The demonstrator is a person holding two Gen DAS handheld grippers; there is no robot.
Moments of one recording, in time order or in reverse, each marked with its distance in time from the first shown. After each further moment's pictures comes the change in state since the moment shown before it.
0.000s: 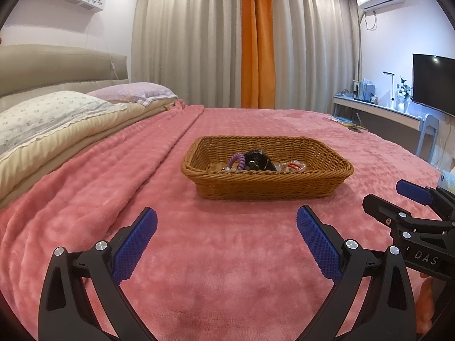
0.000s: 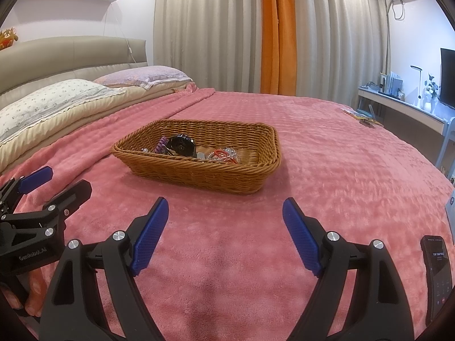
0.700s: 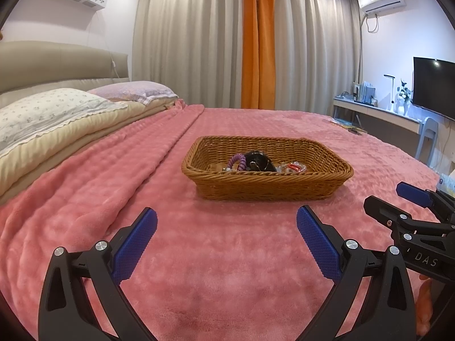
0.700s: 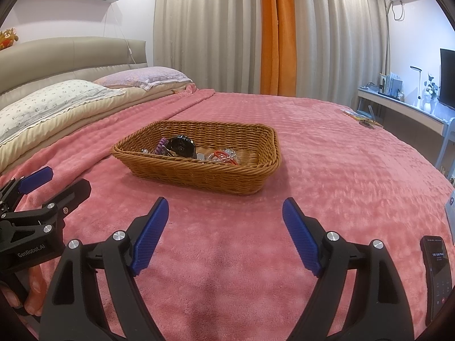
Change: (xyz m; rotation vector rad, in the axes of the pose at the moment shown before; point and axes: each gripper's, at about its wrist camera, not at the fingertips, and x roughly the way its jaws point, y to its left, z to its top) left arm 0.002 -0.001 0.003 -0.013 0.003 -0.002; right arm 0.000 0.001 0.001 -0.002 -0.005 -0.002
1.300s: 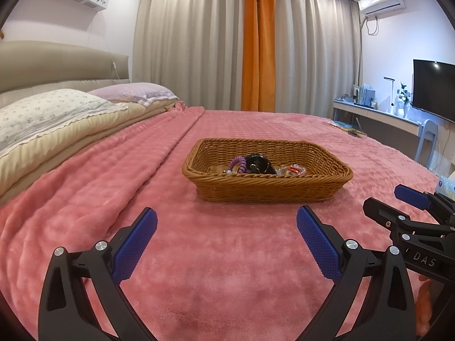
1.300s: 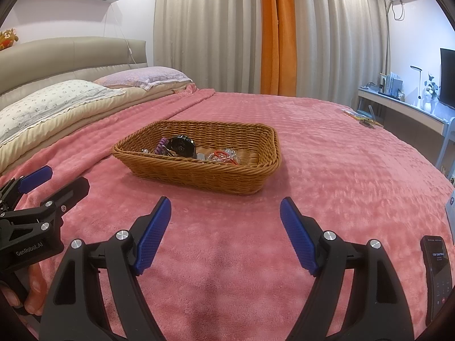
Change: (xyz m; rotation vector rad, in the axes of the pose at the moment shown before) left arm -0.001 0.000 0.002 -0.003 -0.006 0.000; right arm 0.000 0.000 0.001 -0.001 0.001 0.001
